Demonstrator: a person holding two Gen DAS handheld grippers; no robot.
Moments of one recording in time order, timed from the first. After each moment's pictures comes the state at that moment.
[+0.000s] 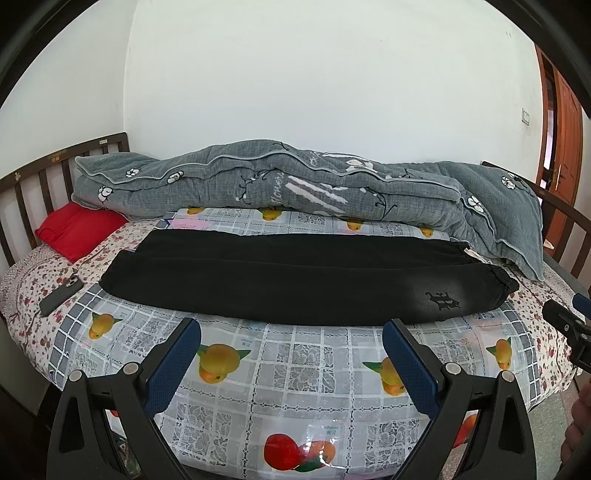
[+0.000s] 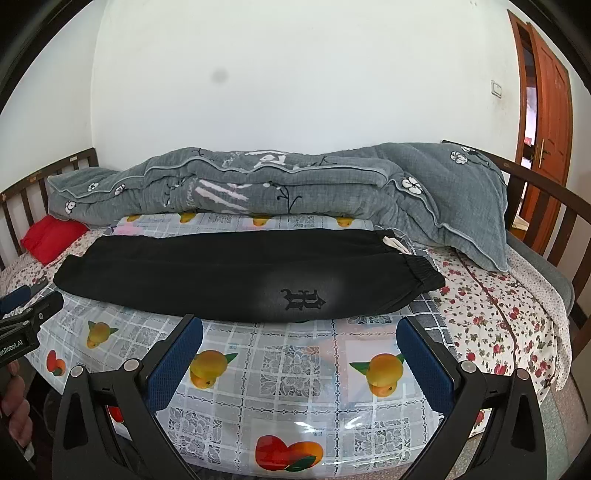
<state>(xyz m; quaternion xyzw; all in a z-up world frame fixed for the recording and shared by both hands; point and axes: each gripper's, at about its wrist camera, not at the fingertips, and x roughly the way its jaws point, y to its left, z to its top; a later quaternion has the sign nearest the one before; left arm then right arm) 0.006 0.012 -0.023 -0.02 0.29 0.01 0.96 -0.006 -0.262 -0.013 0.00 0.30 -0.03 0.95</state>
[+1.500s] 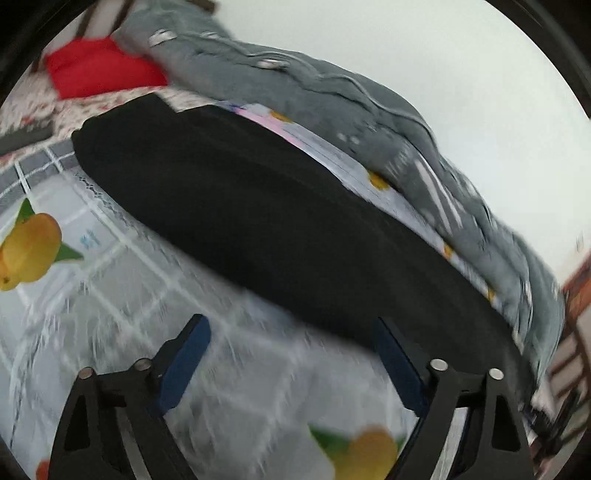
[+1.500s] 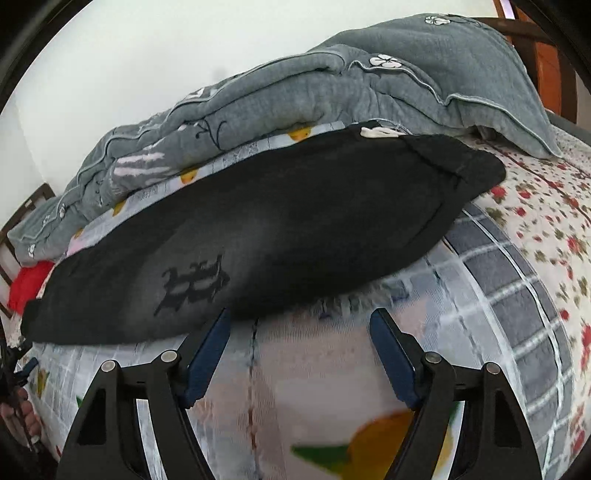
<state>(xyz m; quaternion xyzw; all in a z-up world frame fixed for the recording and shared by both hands) 0.173 0.222 -0.192 -0.29 0.34 0.03 0.90 0.158 -0.383 -0.180 0.16 0.39 -0.03 0.91</state>
